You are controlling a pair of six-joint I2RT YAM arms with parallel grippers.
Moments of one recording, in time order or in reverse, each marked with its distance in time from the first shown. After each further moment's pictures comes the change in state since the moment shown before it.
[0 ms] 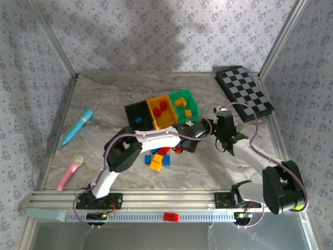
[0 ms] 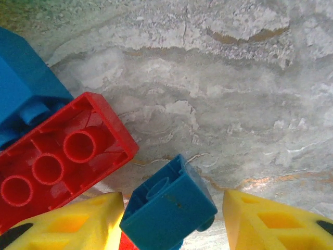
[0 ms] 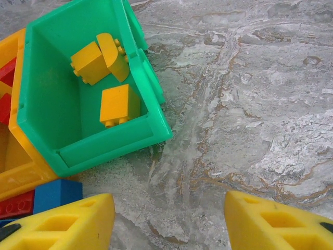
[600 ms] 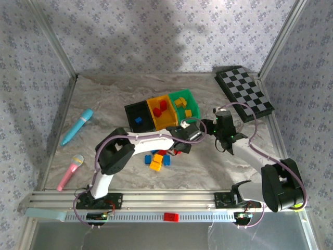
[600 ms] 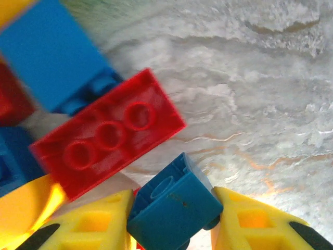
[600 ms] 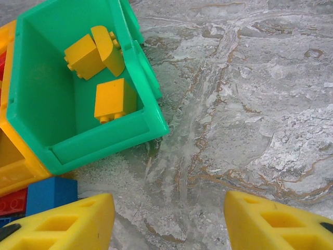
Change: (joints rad) left arm 0.003 -0.140 -0.180 0.091 -0.072 -0.004; right arm 0.000 0.019 0.000 0.001 0.000 0.000
